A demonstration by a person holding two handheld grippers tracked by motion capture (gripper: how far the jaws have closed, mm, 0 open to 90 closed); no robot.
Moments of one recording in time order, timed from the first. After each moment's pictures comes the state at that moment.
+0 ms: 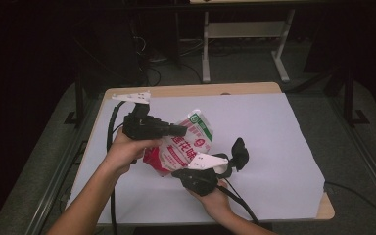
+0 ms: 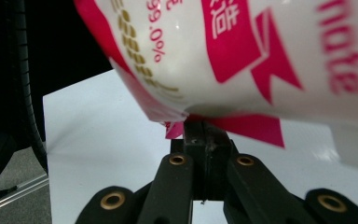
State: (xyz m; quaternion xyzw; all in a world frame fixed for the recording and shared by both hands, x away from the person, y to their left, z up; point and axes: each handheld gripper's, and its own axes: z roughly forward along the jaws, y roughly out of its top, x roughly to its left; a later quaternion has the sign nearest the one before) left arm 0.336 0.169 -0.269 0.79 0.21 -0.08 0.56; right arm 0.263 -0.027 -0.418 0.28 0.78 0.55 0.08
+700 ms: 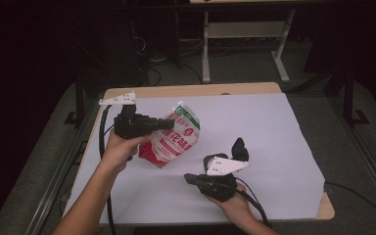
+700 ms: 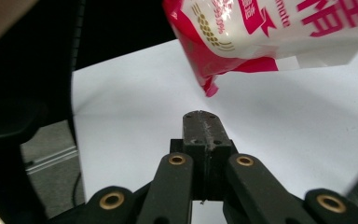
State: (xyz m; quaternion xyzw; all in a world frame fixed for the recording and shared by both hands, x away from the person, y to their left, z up) left arm 0.351 0.198 -0.292 0.77 0.24 -0.03 0.60; right arm 0.248 -0.073 -0.410 0.25 0.80 0.55 0.06
